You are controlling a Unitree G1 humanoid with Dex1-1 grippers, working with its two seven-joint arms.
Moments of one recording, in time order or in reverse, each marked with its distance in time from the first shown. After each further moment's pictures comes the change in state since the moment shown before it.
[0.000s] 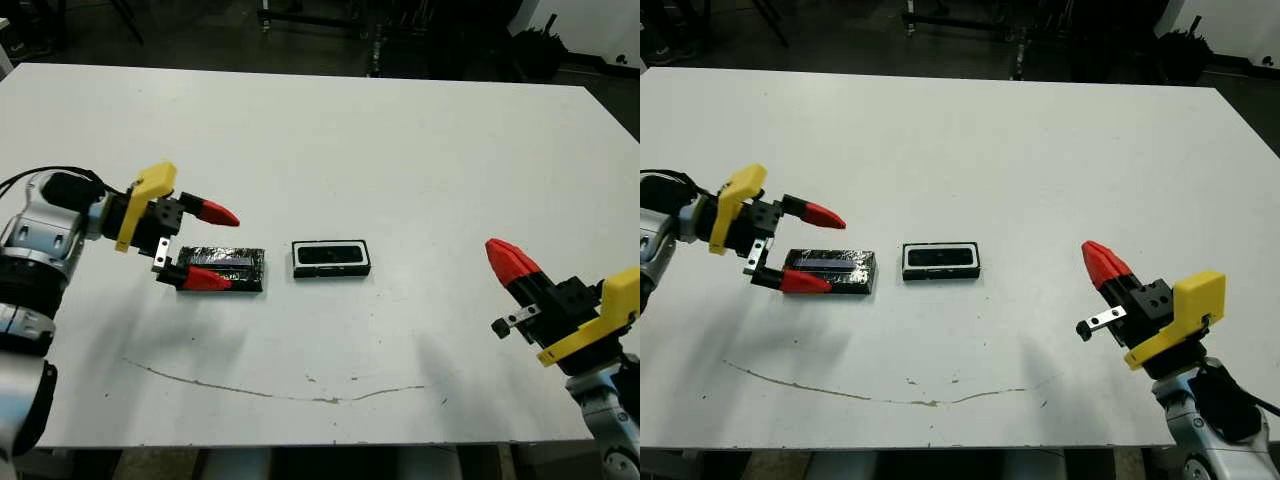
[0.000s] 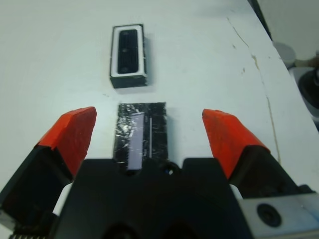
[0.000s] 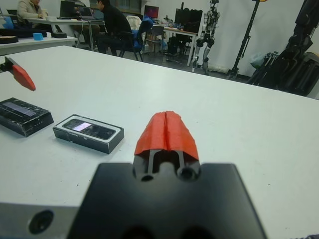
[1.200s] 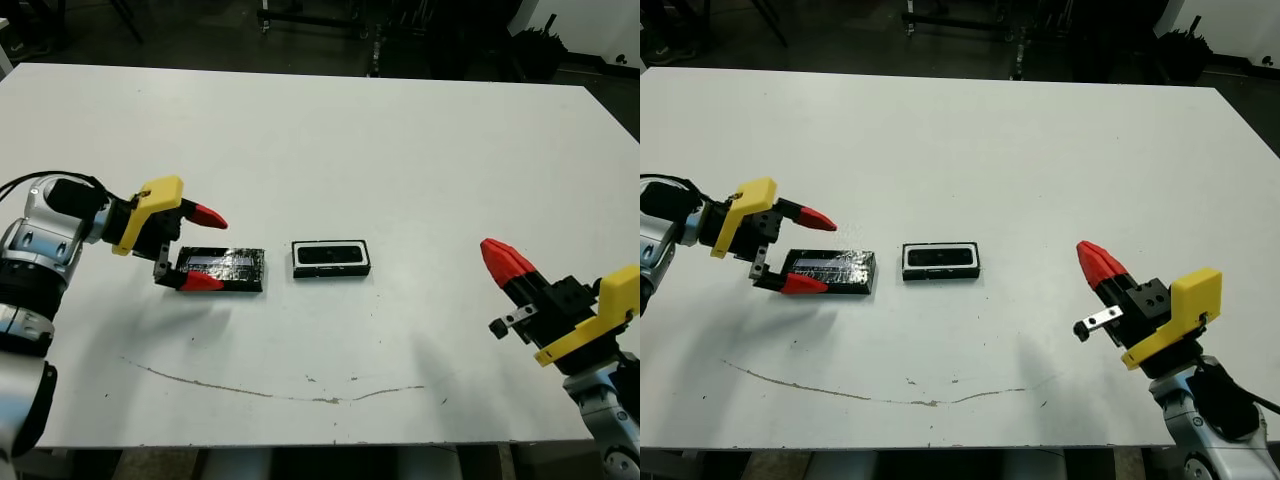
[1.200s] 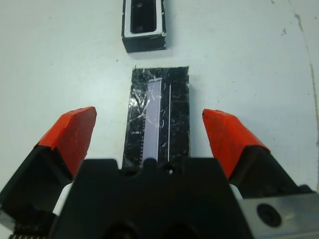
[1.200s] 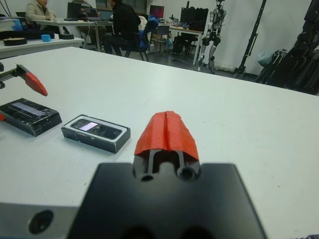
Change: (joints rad) left arm 0.001 -0.001 0.024 0.095 0.165 -0.109 0.094; right arm 0.004 -0.029 0.016 0.003 0.045 0.000 -0.001
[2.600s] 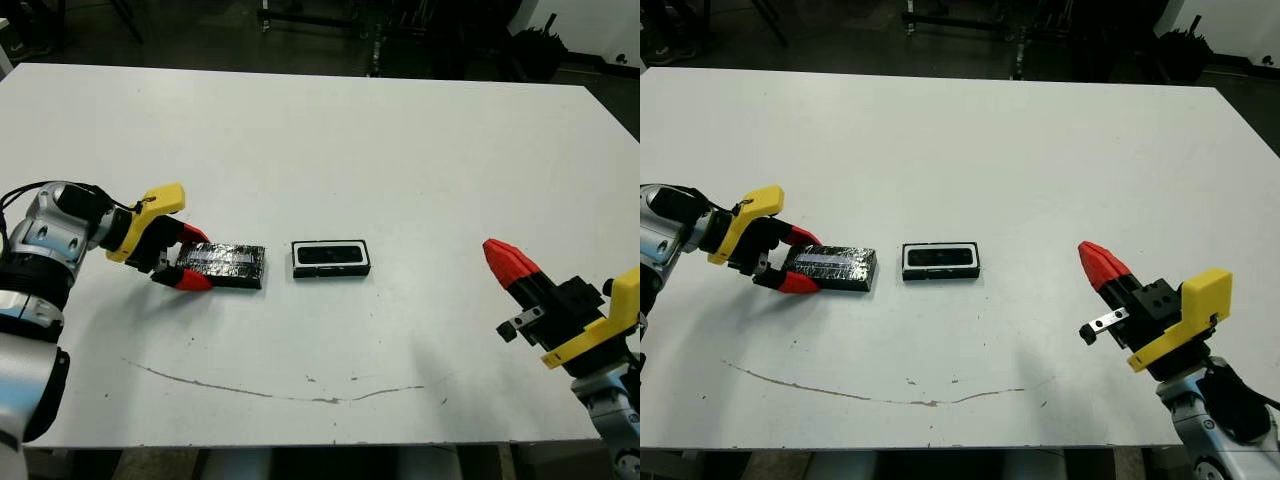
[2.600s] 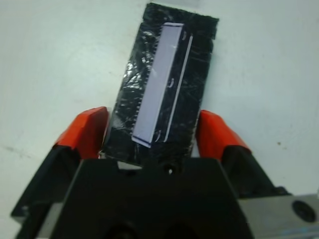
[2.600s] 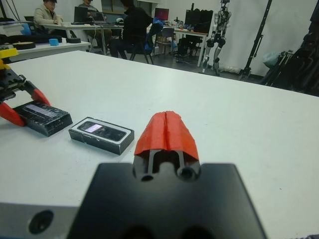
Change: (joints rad) left arm -0.063 -0.029 -0.030 0.126 0.135 0.074 -0.014; right arm 0.010 -0.038 -0.021 -0.010 0.064 0.001 0.006
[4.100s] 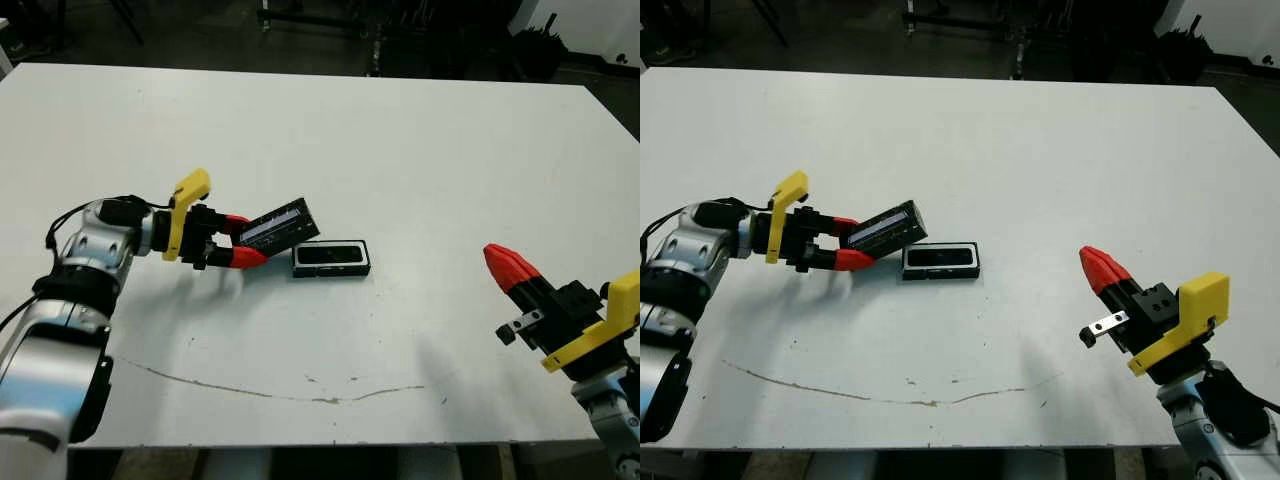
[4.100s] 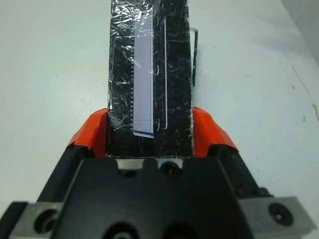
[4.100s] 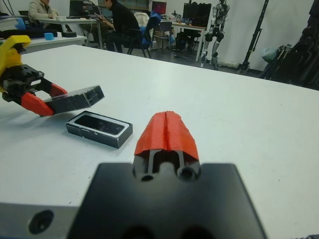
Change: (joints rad) left arm -0.021 -0.194 0.102 0.073 -0.137 0.123 0.127; right arm 0.022 -0.010 0.018 -0.001 -0.007 0.001 -0.021
